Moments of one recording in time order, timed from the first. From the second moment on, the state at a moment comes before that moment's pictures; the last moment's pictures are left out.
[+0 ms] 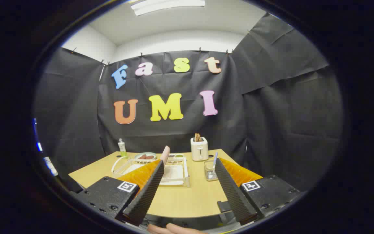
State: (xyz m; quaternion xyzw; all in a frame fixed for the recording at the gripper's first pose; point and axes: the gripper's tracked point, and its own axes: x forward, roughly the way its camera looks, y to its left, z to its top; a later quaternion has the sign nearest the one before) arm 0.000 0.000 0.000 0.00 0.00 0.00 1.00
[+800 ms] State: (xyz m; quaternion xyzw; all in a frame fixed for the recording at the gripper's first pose) arm 0.012 -0.010 -0.009 -0.01 0.01 0.00 1.00
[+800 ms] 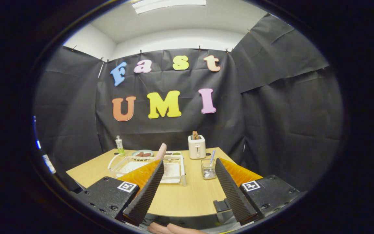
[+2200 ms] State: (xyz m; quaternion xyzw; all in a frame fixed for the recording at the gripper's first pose) arm 0.323 0.100 0.007 -0.05 0.35 0.01 0.93
